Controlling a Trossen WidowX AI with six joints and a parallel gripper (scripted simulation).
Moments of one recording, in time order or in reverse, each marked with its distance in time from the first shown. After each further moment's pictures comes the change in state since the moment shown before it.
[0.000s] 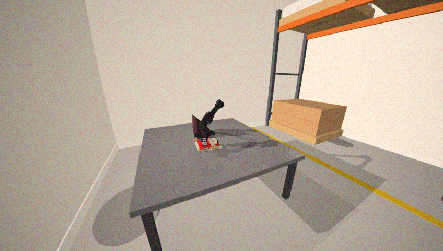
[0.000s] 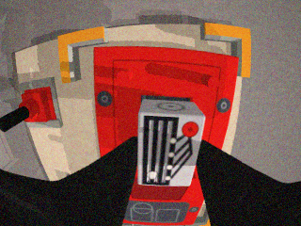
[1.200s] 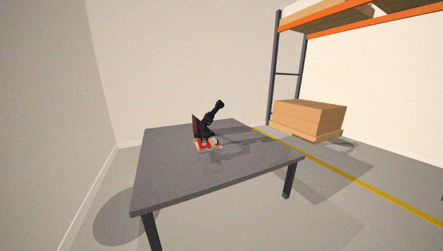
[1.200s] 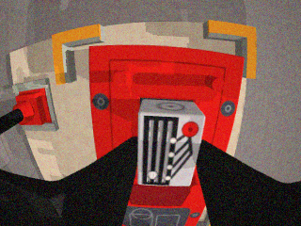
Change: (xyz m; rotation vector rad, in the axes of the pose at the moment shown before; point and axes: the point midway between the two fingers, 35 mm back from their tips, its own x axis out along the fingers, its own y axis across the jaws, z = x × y) arm 0.008 0.000 0.000 0.000 0.000 0.000
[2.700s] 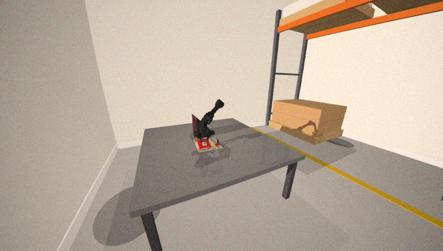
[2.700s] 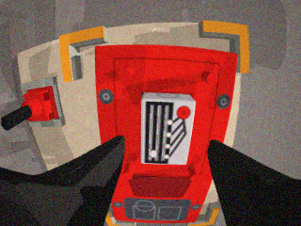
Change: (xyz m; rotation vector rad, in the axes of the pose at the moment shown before) arm -0.011 0.000 -0.002 0.019 0.000 0.009
